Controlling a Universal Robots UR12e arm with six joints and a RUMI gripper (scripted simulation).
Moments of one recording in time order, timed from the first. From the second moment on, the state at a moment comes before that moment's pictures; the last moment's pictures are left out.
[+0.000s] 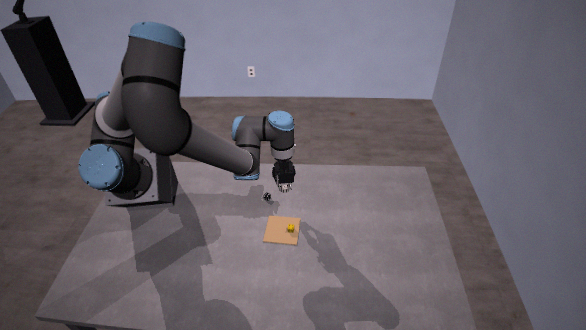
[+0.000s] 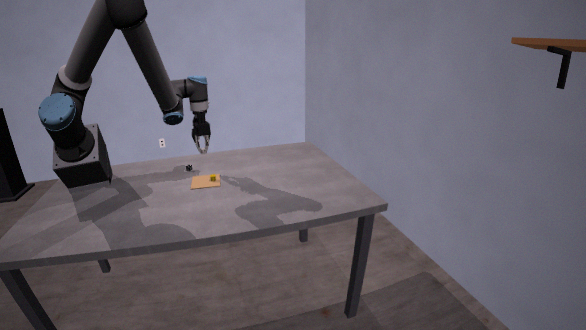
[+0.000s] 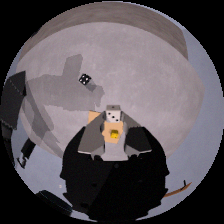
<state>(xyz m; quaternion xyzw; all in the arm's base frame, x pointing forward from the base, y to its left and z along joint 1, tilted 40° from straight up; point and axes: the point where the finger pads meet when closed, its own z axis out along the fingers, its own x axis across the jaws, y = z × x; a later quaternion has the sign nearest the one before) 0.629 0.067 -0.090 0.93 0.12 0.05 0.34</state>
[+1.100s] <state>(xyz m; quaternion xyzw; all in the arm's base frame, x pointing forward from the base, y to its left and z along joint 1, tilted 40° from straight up) 0.590 -0.038 -0.007 0.94 0.01 0.09 0.33</state>
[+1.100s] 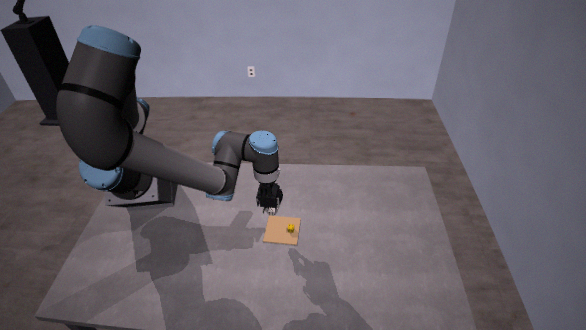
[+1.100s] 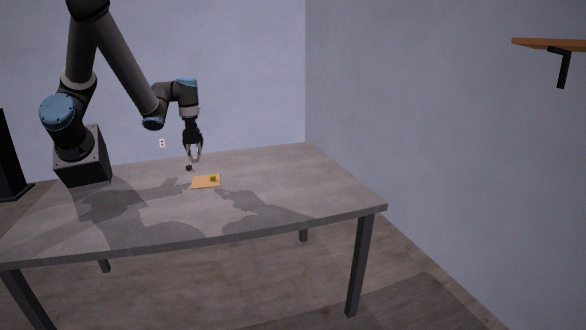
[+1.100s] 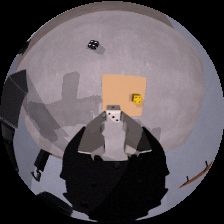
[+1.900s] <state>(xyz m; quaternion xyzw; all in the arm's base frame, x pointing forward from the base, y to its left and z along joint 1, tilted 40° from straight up) 0.601 -0.081 -0.060 0.94 0.01 0.09 0.33</state>
